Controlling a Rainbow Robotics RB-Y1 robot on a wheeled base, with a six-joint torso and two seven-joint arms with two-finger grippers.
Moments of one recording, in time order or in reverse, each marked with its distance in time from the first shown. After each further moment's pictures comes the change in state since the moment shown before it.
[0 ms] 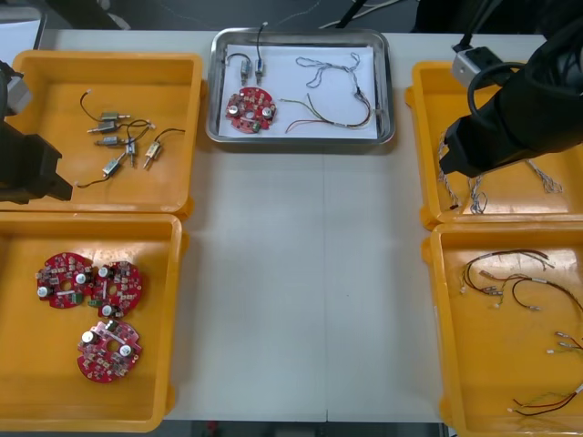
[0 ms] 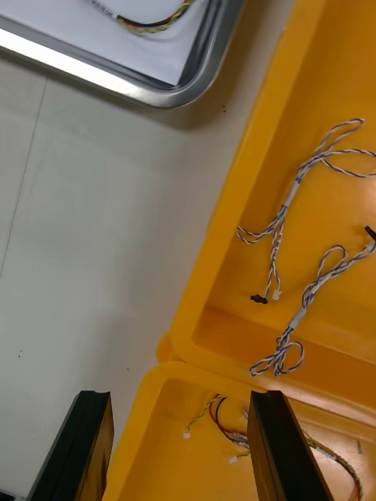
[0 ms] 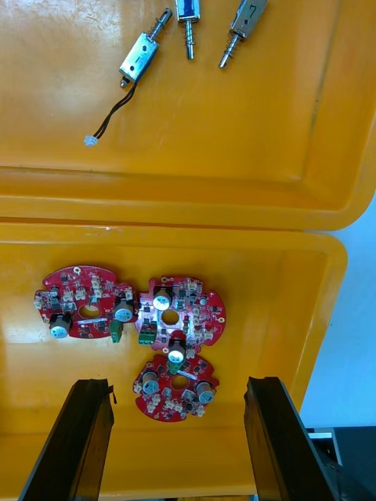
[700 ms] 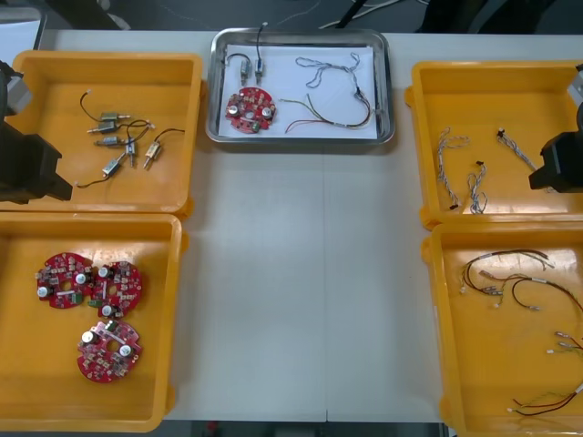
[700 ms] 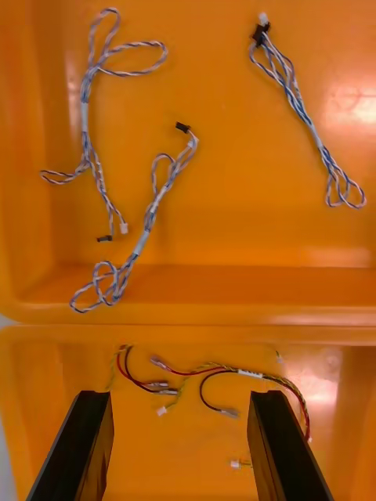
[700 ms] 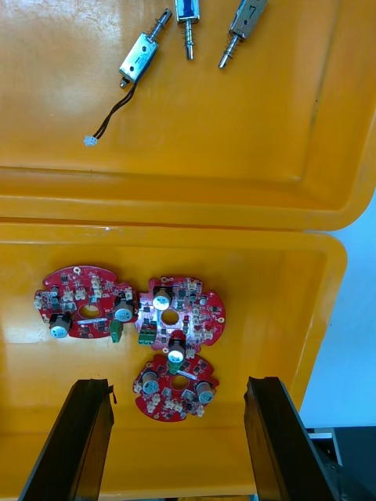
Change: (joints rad) right arm 0.245 -0.098 -0.261 -0.002 0.030 0.000 -0.020; left arm 0.000 0.000 0.000 0.000 0.000 0.000 0.000
